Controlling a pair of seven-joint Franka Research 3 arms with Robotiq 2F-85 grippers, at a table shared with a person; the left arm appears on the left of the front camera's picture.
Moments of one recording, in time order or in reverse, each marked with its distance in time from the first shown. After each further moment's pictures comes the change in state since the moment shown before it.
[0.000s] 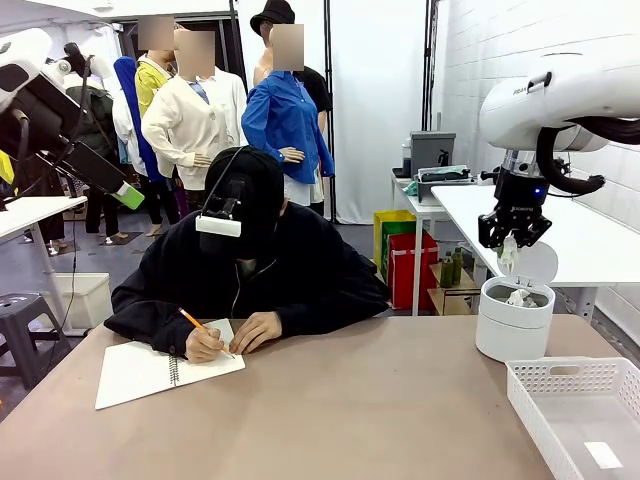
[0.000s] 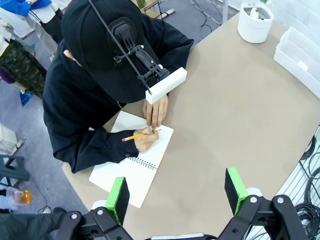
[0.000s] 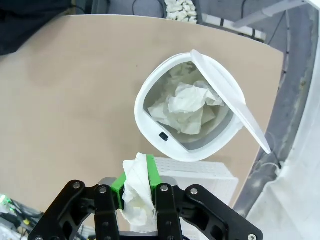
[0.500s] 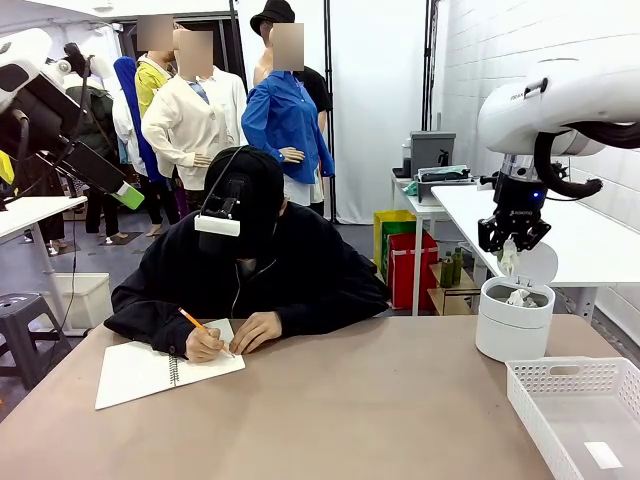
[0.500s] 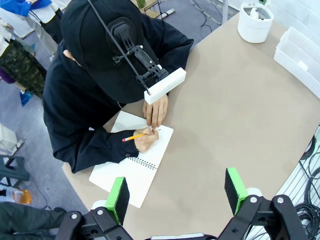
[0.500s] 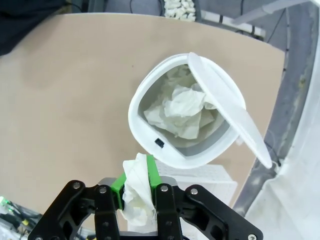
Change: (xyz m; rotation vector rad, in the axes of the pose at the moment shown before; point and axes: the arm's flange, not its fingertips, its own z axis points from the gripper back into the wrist) left arm 0.000 0.000 0.000 0.000 0.000 0.000; right arm 0.009 -0.006 -0.016 -0.009 0.024 -0.006
